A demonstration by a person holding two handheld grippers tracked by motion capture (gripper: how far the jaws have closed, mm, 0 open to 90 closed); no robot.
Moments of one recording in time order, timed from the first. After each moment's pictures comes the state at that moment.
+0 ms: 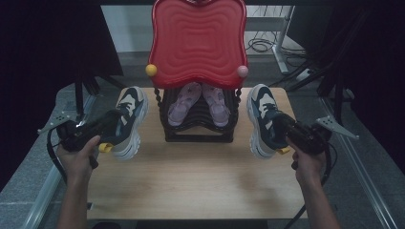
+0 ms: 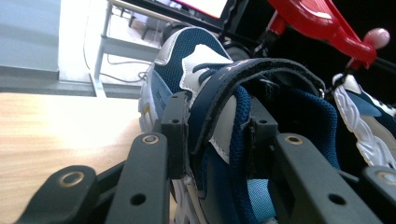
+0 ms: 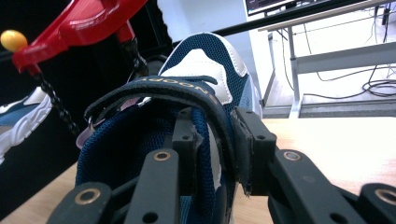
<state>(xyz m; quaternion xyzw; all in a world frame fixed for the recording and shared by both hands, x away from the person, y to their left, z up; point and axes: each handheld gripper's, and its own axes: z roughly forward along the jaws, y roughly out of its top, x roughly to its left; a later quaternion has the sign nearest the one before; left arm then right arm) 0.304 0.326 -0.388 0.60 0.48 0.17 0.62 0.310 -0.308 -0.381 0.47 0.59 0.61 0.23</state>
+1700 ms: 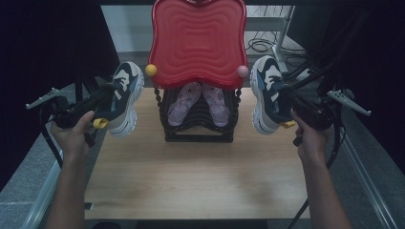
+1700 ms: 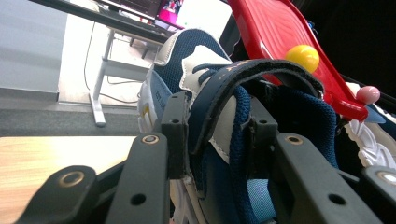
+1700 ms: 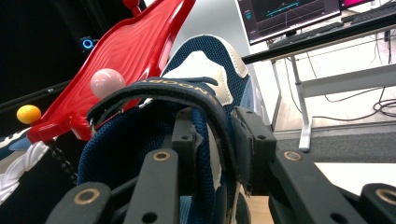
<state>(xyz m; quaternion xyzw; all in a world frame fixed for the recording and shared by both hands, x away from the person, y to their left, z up) 0.336 0.333 -0.337 0.57 0.47 0.18 0.65 0.344 -0.309 -0.325 0.47 0.55 0.65 0.23</state>
